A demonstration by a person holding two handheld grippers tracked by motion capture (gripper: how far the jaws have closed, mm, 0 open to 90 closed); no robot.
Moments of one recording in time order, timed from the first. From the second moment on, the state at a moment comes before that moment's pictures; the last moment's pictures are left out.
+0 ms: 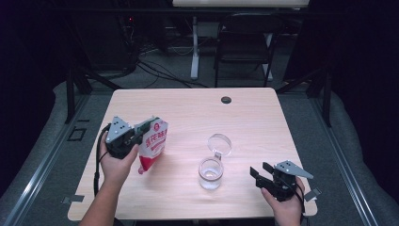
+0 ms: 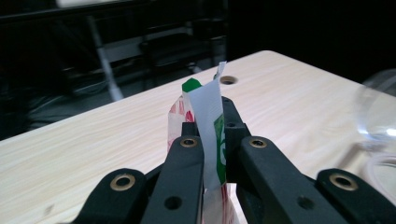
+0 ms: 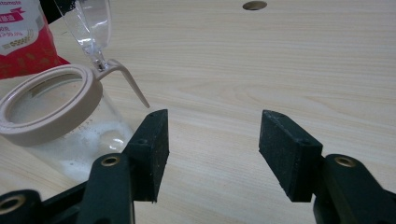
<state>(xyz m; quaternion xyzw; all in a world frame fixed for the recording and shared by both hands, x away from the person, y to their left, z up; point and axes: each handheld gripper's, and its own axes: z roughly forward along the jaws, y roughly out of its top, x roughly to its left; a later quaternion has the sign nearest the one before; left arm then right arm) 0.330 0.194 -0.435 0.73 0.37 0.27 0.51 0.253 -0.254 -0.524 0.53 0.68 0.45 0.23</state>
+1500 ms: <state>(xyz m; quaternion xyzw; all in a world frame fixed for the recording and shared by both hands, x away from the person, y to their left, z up) 0.287 0.155 -0.482 0.78 0.32 0.13 0.53 0.304 -0.102 -0.470 0.28 0.81 0.49 0.15</state>
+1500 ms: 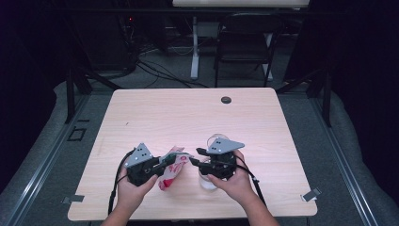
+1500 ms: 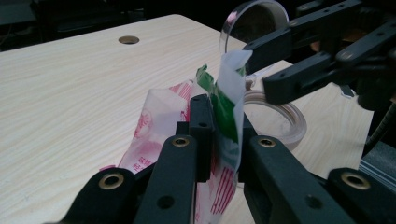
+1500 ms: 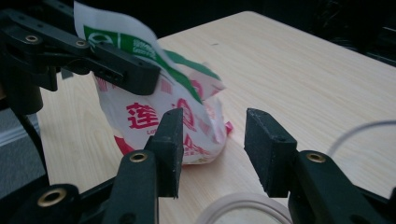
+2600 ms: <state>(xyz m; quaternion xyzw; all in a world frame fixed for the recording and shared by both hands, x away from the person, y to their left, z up) 0.277 0.167 -0.510 0.77 0.34 0.15 0.52 0.316 -0.086 -0.484 0.26 0.84 0.46 0.11</state>
